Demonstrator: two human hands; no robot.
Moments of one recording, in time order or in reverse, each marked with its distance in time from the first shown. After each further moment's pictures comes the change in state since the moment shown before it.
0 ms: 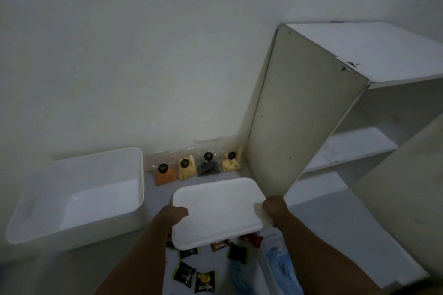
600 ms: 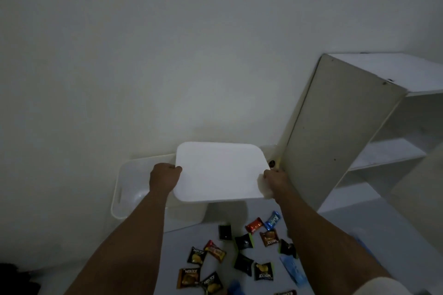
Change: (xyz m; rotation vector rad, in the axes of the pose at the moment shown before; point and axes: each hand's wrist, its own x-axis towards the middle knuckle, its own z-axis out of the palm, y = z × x) left_hand -0.072 -0.038 -0.233 -0.125 0.476 0.484; right_hand -0.147 -0.136 0.113 0.429 0.175 -0.234
